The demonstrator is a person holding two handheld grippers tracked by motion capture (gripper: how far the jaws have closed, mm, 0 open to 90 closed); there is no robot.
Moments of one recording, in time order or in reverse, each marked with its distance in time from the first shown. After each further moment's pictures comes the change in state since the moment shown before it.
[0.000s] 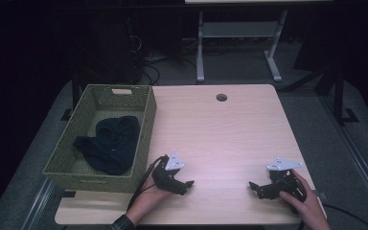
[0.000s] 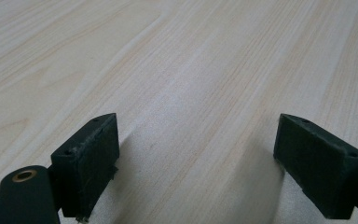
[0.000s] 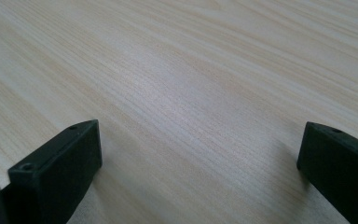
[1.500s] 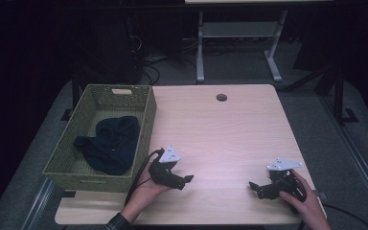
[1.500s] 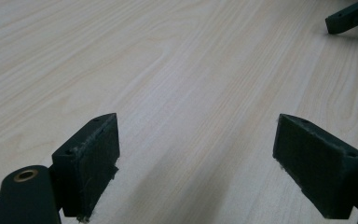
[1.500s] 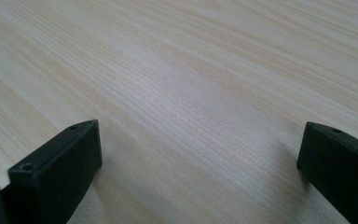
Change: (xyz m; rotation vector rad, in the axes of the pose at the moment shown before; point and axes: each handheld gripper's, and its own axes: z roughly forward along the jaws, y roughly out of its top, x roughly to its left) left arm 0.006 0.020 -0.026 -0.049 -0.035 -0.039; right arm 0.000 0.000 0.000 0.001 0.000 -0.003
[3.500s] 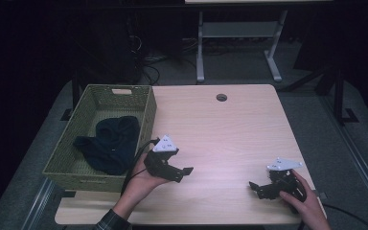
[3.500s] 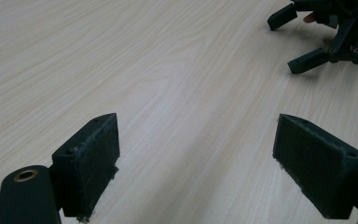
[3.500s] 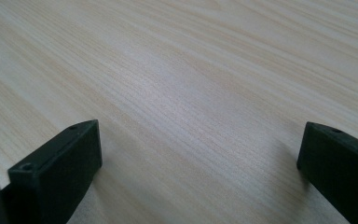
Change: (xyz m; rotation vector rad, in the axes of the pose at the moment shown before) left arm 0.001 0.034 -0.034 -0.050 -0.043 -0.022; right arm 0.000 0.000 0.000 0.000 0.000 0.000
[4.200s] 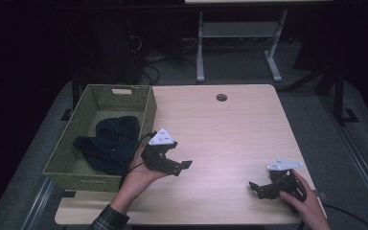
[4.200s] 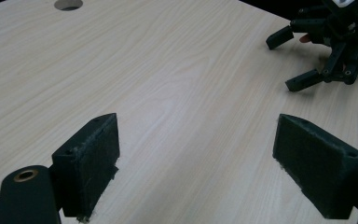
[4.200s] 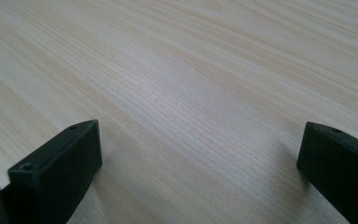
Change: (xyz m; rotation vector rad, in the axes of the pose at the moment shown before) left arm 0.006 0.016 -0.013 -0.035 0.008 0.004; right arm 0.000 0.000 0.000 0.000 0.000 0.000
